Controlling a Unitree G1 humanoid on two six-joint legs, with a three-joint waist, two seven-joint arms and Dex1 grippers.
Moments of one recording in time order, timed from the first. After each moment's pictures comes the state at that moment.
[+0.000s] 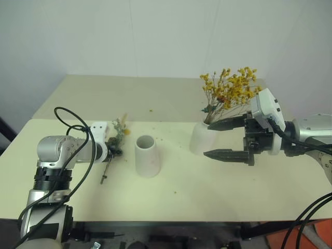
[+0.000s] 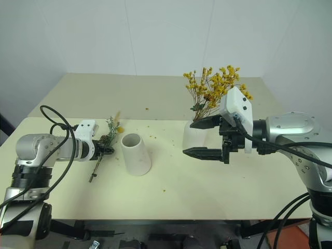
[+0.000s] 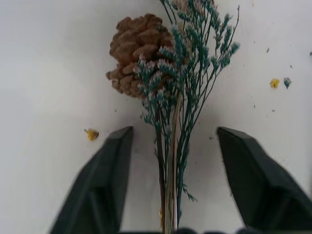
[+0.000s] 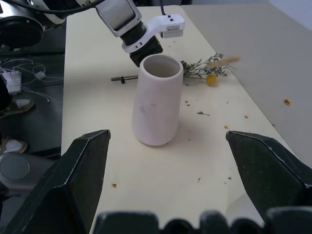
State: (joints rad) left arm -0.77 0.64 0.09 0.18 -0.70 1.40 -0.01; right arm -0.65 -0.99 -0.08 -0.44 0.81 0.83 1.01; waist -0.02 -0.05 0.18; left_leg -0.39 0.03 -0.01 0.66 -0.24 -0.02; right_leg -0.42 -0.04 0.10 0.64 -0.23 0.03
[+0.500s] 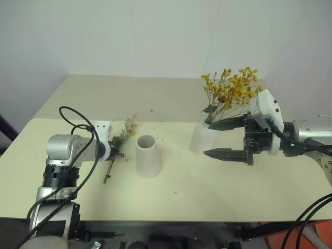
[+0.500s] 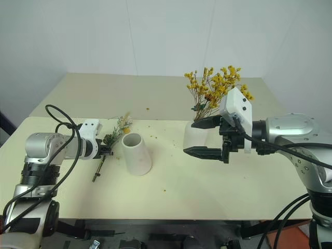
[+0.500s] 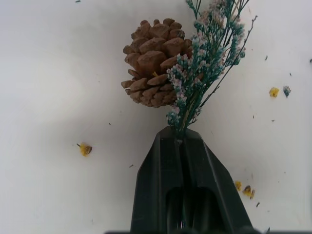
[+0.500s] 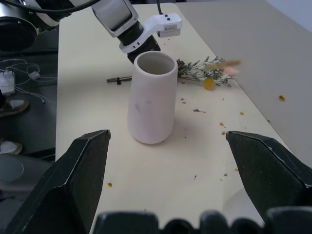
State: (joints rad) left arm -0.78 0.56 0.15 0.20 -0.52 1.37 -0.08; right arm -0.63 -0.99 -0.08 -0.44 0.80 0.83 0.99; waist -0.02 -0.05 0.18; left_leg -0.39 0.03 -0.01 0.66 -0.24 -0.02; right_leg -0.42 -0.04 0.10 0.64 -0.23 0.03
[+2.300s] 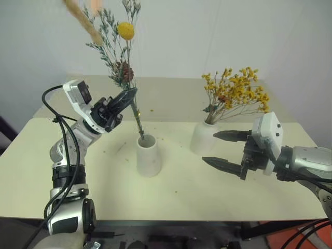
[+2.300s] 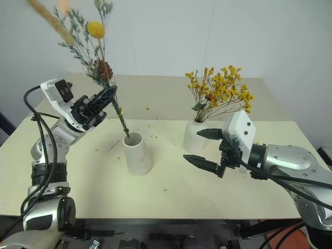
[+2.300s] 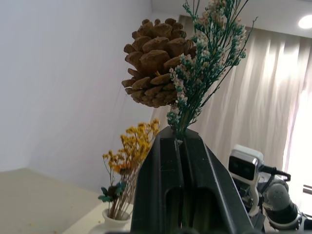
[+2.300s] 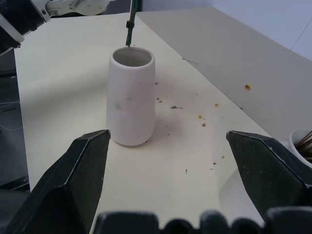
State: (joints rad) left arm -0.80 0.42 0.34 0.31 -0.90 0.60 -1.27; right arm -0.33 -0.89 -0.22 -0.66 0.80 0.79 0.74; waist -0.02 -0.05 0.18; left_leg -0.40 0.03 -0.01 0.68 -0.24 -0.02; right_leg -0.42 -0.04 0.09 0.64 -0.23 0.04
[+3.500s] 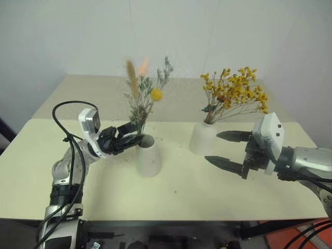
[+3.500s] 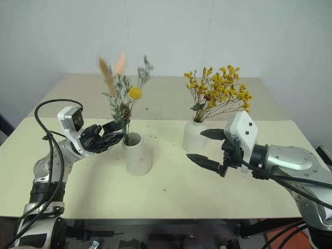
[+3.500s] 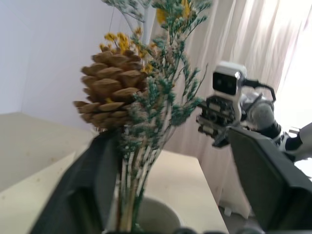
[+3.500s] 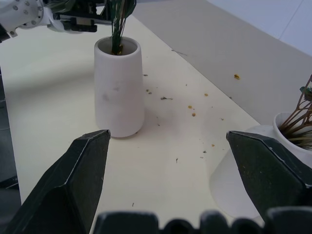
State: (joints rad) left arm -0.58 0.50 0.22 0.22 -0.78 0.47 -1.44; right arm -0.32 -0.90 -0.23 -0.64 0.78 0.79 0.73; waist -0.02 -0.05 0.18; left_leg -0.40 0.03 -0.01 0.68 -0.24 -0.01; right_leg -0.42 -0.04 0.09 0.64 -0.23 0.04
